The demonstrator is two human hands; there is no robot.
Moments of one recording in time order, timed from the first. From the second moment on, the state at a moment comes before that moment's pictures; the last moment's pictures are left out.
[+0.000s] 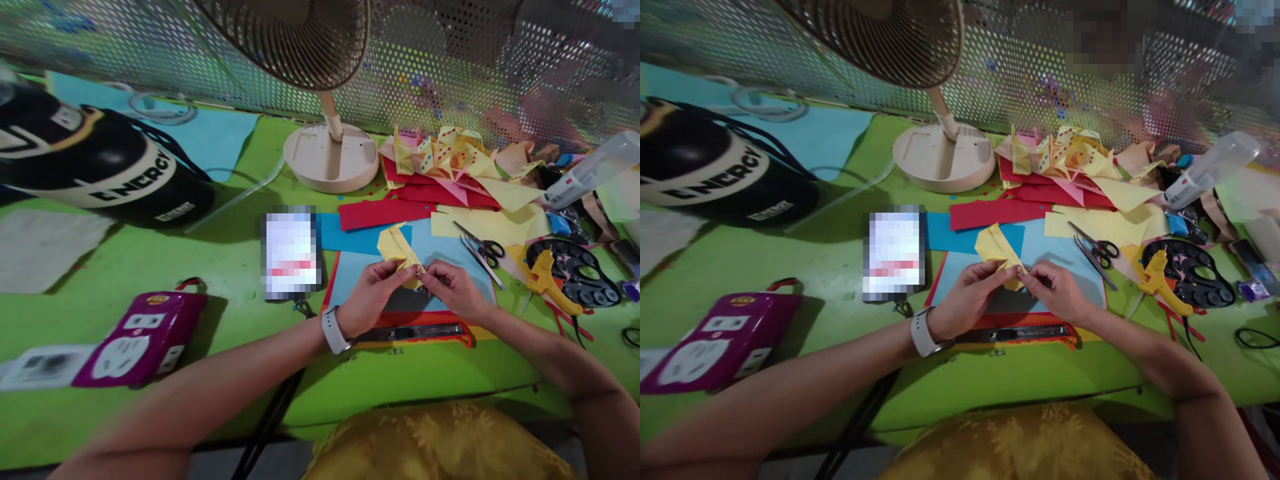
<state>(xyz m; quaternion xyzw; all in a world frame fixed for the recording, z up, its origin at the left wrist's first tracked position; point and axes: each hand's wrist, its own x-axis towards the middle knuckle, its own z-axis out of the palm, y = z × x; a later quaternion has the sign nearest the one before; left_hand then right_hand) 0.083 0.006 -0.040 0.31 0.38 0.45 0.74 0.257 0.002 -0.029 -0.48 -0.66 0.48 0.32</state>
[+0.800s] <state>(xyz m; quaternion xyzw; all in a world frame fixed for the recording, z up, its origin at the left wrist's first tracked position) 0.085 0.012 -0.040 0.31 0.33 0.50 0.74 0.265 0.007 -0.031 -0.47 -0.70 0.43 0.33</state>
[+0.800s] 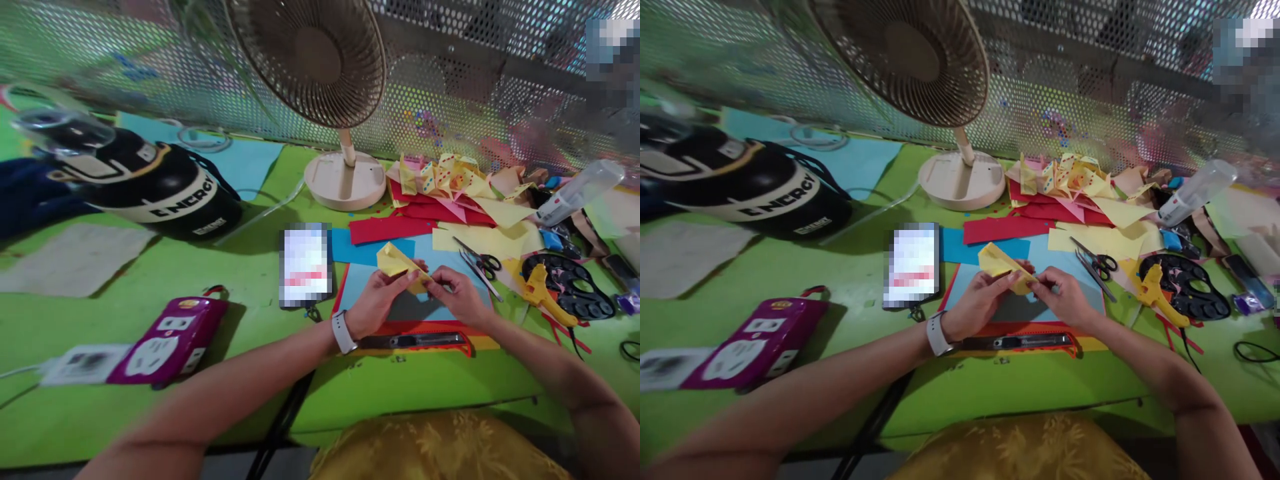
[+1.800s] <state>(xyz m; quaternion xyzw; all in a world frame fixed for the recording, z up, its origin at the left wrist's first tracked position) 0.075 0.029 -0.027 0.28 0.38 0.56 0.68 0.281 0.008 -0.013 -0.45 -0.70 0.43 0.35</state>
